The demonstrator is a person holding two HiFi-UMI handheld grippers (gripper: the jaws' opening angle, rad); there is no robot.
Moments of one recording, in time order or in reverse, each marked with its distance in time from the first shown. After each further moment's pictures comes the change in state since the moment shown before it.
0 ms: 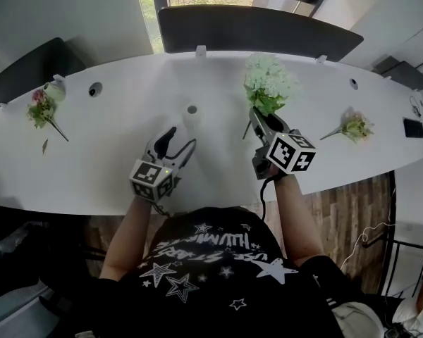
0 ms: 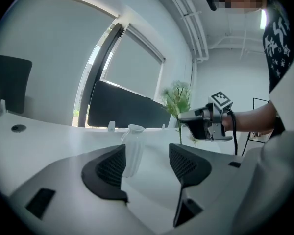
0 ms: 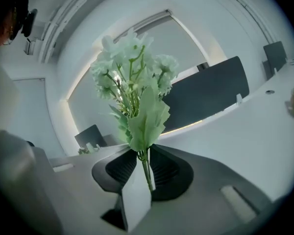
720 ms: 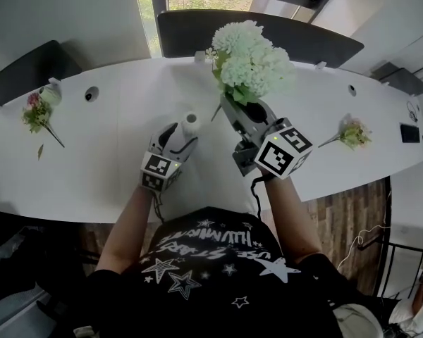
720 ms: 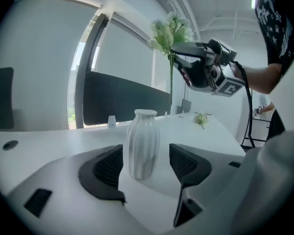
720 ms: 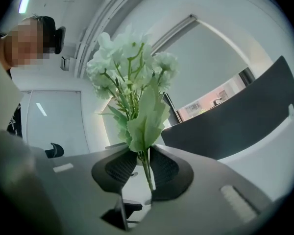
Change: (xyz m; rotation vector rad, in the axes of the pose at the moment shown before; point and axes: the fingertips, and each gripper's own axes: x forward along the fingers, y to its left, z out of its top) left arm 0.049 0.023 -0.043 0.191 0.103 0.020; right arm 0.014 0.116 0.067 -0.116 -0.172 0.389
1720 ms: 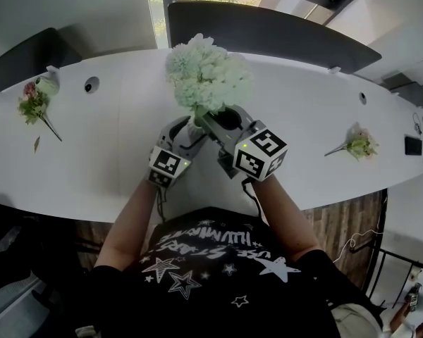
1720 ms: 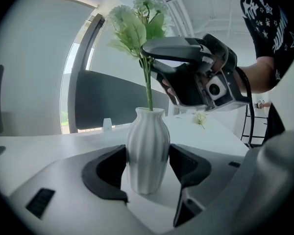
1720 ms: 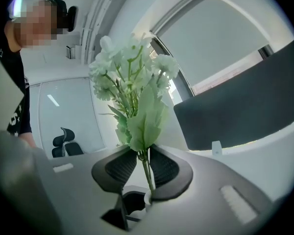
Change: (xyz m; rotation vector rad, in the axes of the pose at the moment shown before) left arm 0.029 0.016 0.010 0.025 -0.030 -0.052; right arm 0.079 0.011 -0.077 -0.026 0.202 0.122
